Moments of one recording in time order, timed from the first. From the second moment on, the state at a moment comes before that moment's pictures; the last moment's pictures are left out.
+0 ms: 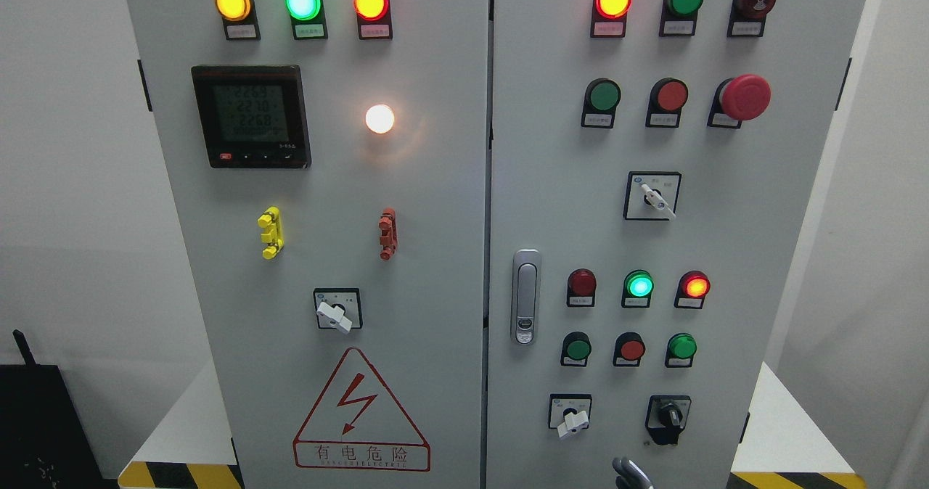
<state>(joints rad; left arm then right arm) 0.05 -0.10 -0.16 -0.07 0.12 -0.03 -0.02 0.21 0.13 0.04 -1.96 -0.05 -0.08 0.20</state>
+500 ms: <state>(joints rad) 0.05 -0.10 -0.16 -0.07 0.12 -0.03 -0.02 0.21 0.13 0.05 -1.97 -0.05 -0.08 0.20</state>
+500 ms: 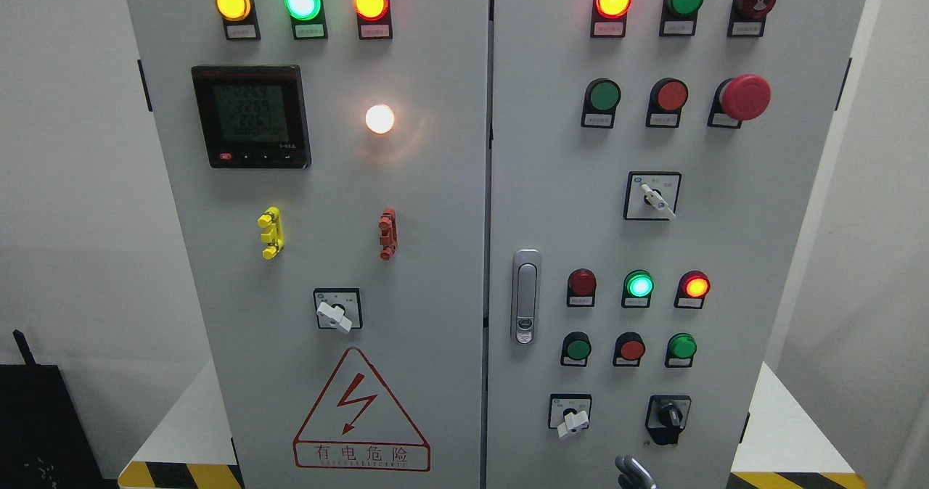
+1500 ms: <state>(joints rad) 0.05 -0.10 -0.16 -0.07 0.12 -0.03 -0.02 0.16 0.13 0.03 -1.98 0.29 -0.25 0.14</state>
